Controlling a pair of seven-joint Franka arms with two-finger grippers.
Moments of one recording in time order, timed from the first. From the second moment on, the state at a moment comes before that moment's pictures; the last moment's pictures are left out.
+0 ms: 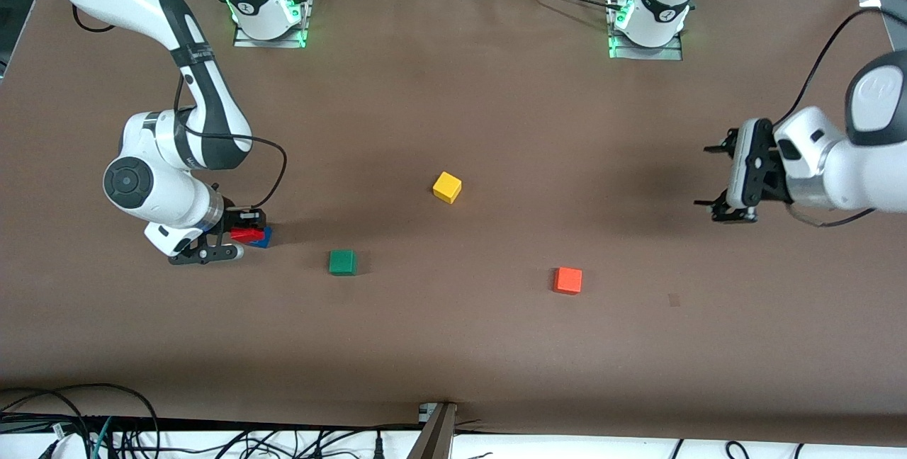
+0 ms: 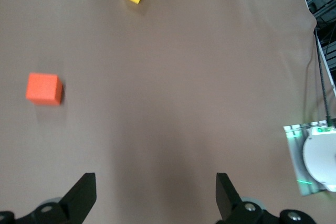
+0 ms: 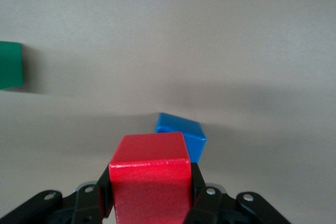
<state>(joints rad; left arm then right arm) 0.28 0.35 -0.34 -1.44 -0.19 1.46 1.59 0.16 0.49 -0.04 -1.80 0.02 2.23 0.00</state>
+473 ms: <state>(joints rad) 0.26 0.24 -0.35 -1.44 -0.07 1.43 1.34 0.14 0.51 -0.05 -1.80 0.02 2.25 -0.01</state>
